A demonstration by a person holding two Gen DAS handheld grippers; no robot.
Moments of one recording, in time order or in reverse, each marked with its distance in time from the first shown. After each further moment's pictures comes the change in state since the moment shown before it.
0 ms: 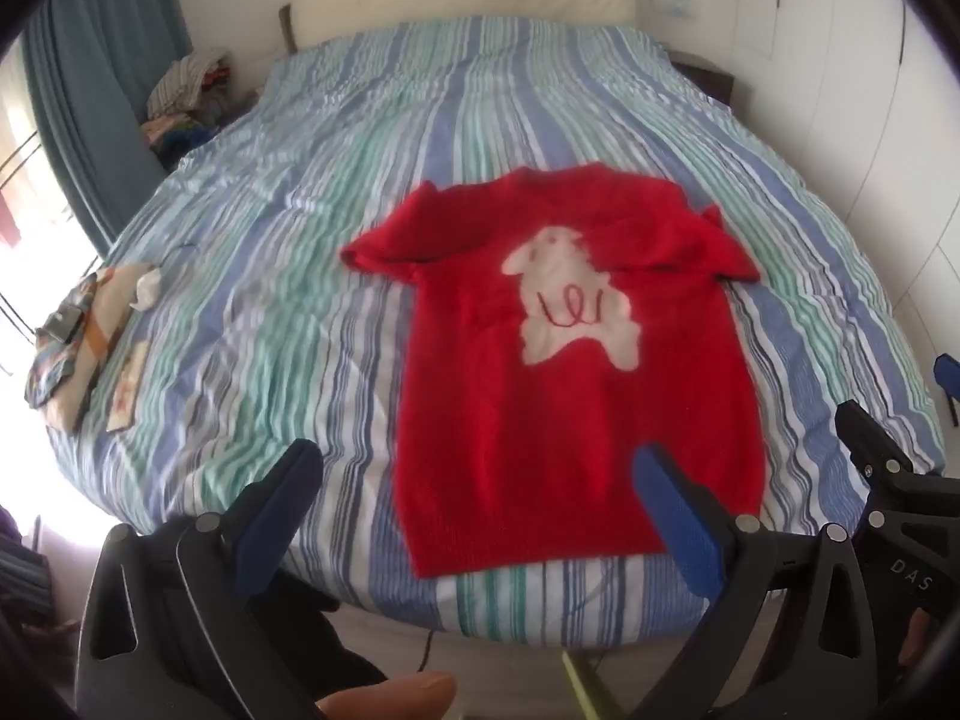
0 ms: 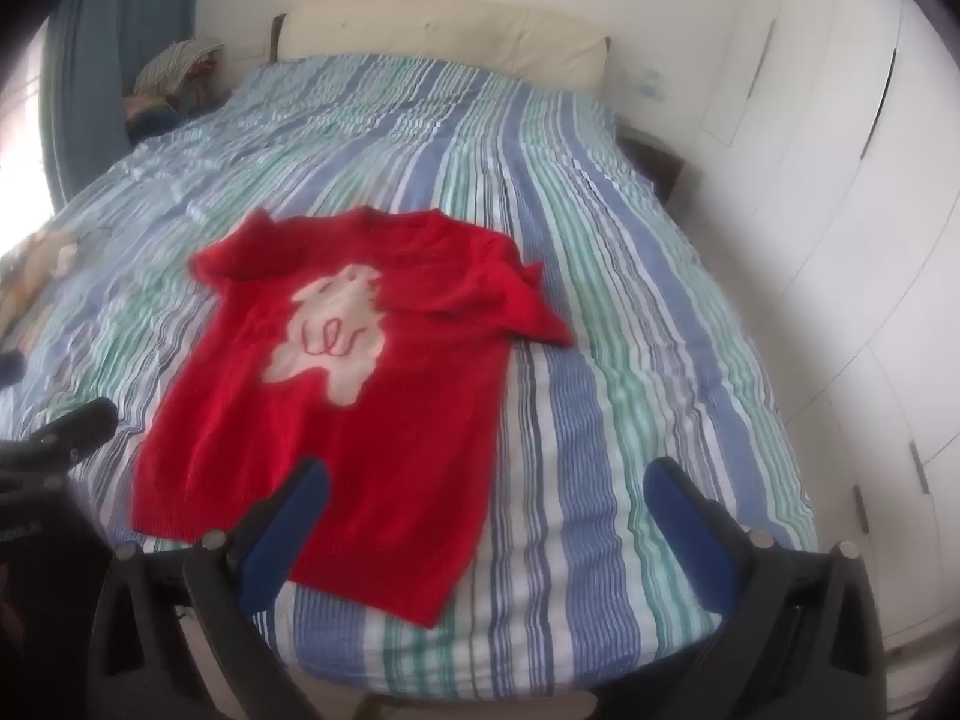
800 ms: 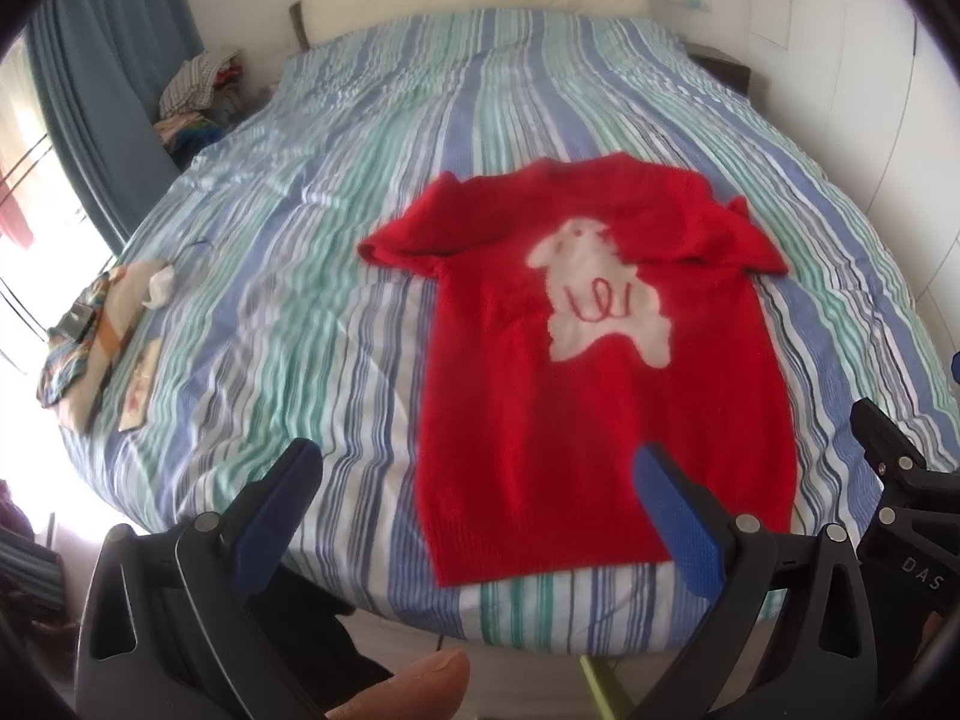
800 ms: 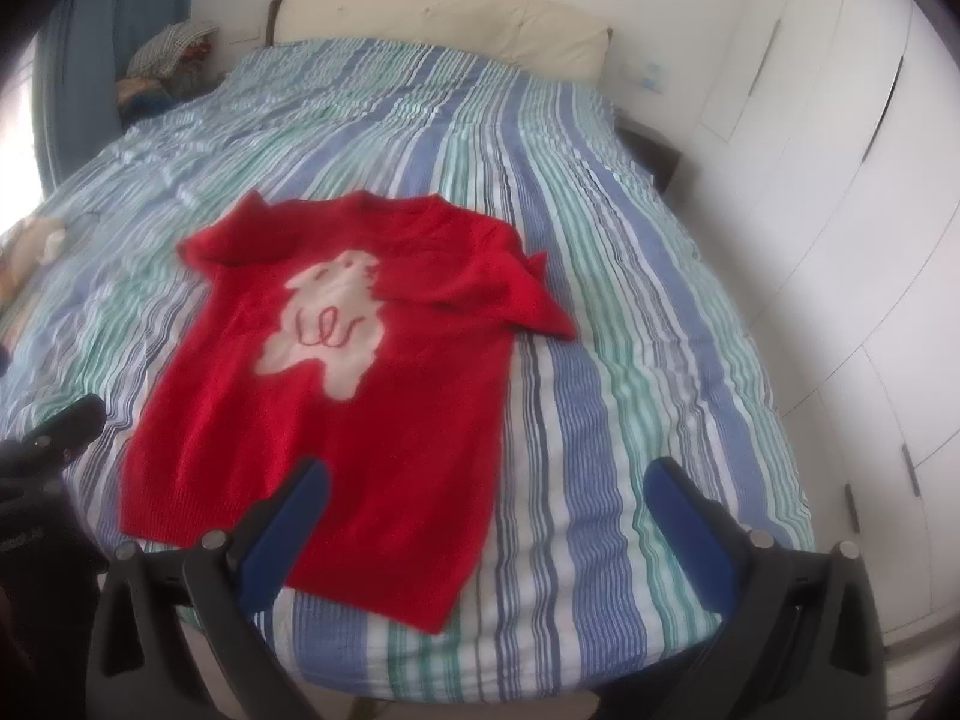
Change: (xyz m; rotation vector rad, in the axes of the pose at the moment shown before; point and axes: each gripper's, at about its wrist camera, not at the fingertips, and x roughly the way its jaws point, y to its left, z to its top) left arm 0.022 0.007 -0.003 0.002 0.036 0.037; right arm 0.014 0.016 0.005 -0.009 0.035 -0.030
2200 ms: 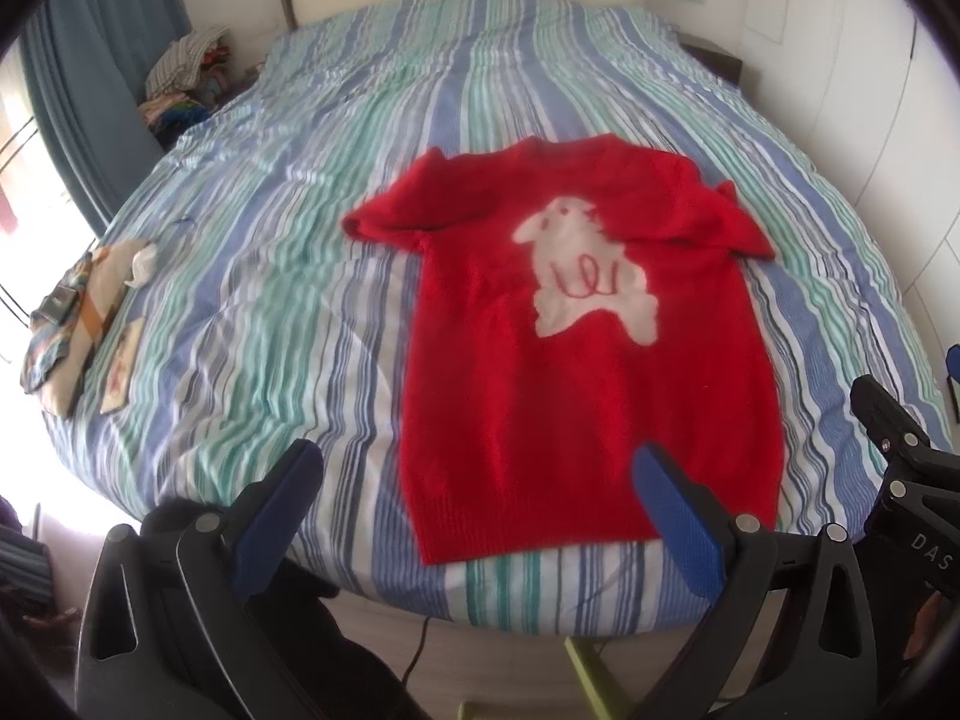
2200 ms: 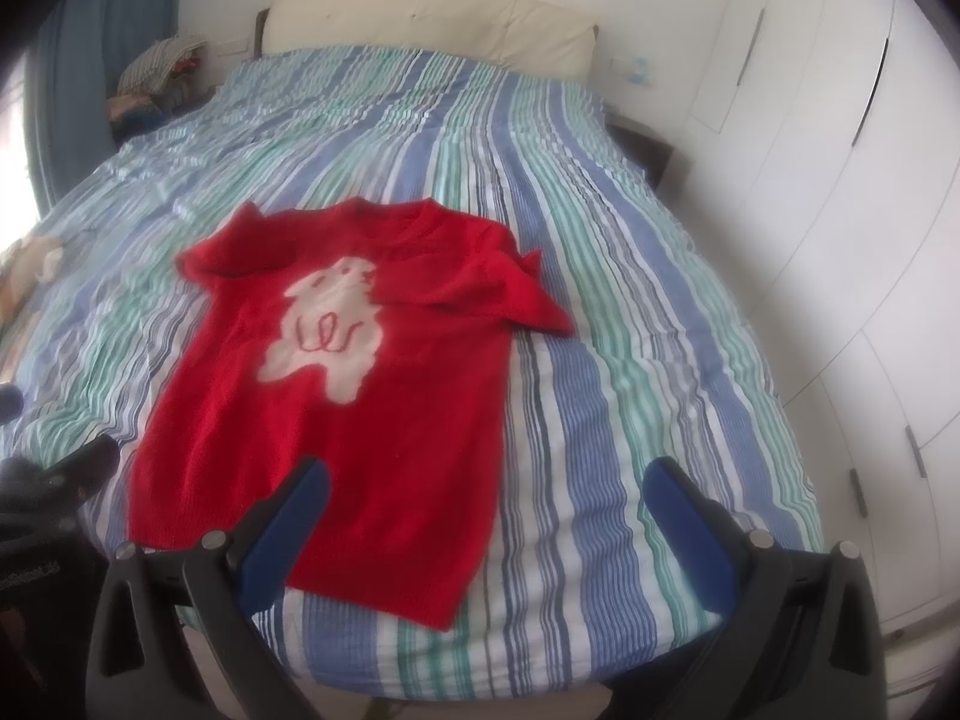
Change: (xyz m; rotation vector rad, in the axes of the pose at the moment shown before) left arm 0.001 0.005 -0.007 -0.016 0.037 -0.050; right arm -0.003 -0.004 -0.004 0.038 -0.010 0.005
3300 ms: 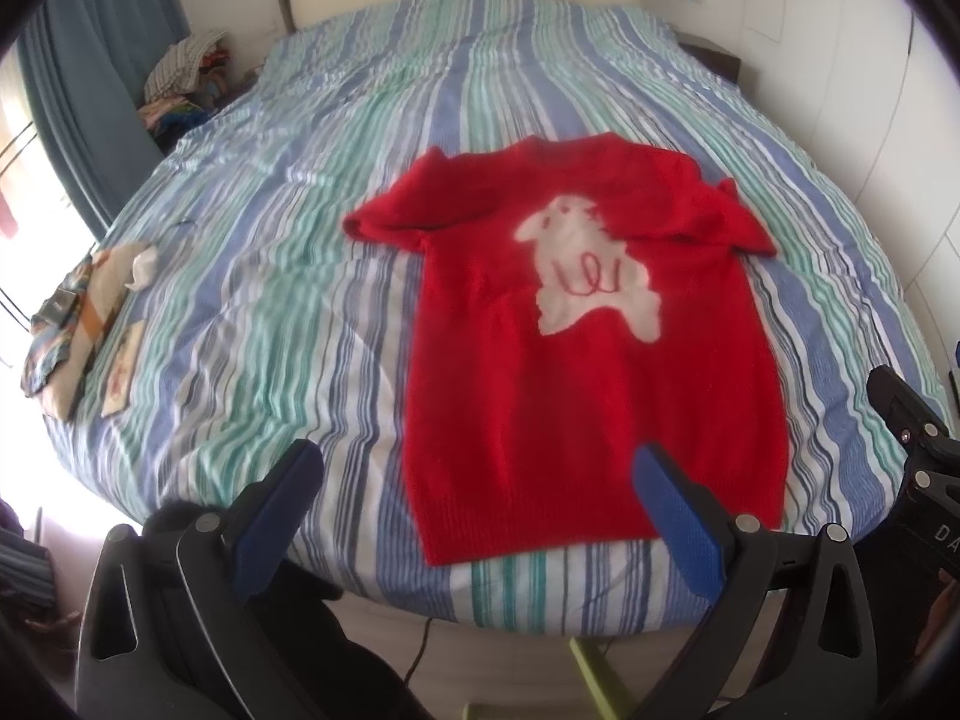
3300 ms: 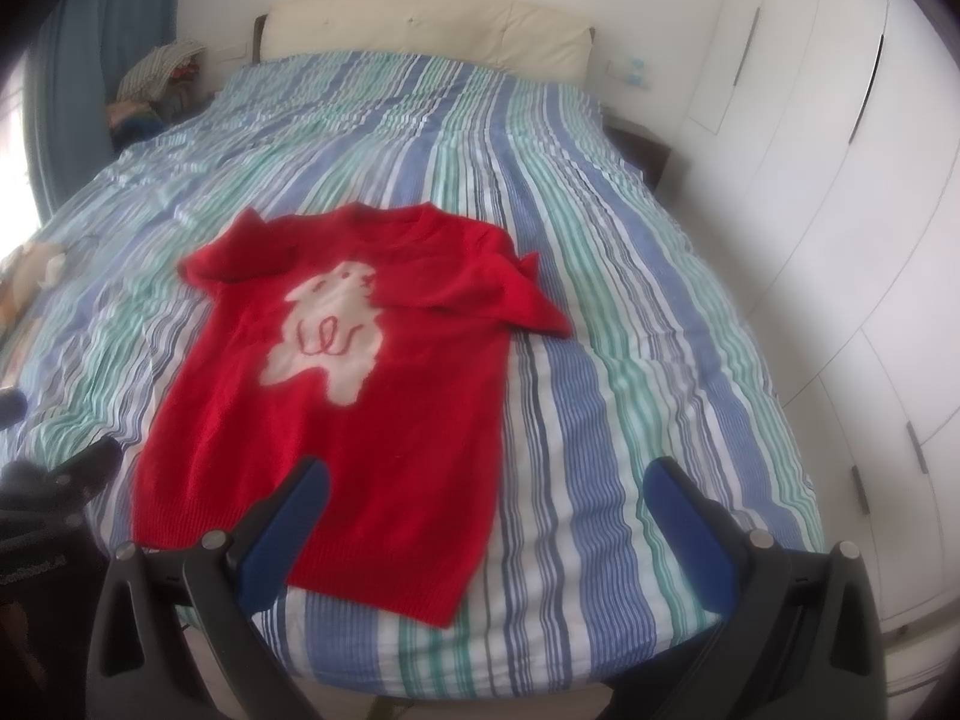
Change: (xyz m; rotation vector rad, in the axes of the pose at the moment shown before) left arm 0.004 0.000 -0.002 0.014 -0.003 0.002; right arm -0.006 -0.003 0.001 0.013 -0.007 0.003
